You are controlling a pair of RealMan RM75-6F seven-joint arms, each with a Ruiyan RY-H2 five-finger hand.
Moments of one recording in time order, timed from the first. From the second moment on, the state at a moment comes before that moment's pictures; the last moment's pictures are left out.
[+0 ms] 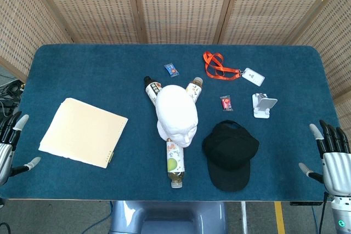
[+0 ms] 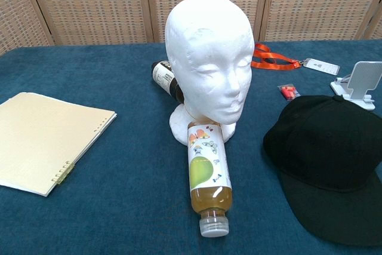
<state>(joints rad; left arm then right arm) -0.09 -1.02 -0.05 -1.75 1.58 1.56 0.07 0.04 -1.14 0.09 -1.60 -1.56 1.62 -0.07</state>
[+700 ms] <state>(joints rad) -0.10 -1.02 -0.06 -1.72 1.55 1.52 0.07 0.07 -1.15 0.01 -1.54 -1.71 1.56 -0.09</state>
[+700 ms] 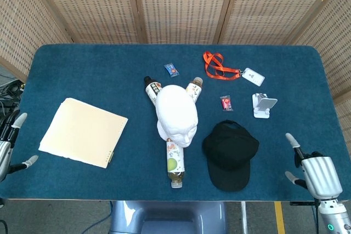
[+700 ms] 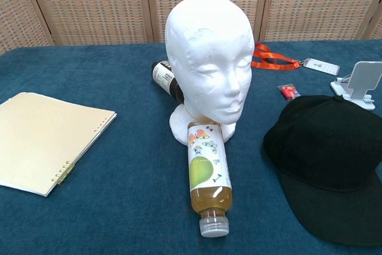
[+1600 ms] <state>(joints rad) -0.12 -1.03 -0.07 -1.71 1.50 1.49 0.09 0.25 -1.31 -0.11 -1.52 -1.93 1.21 -0.29</state>
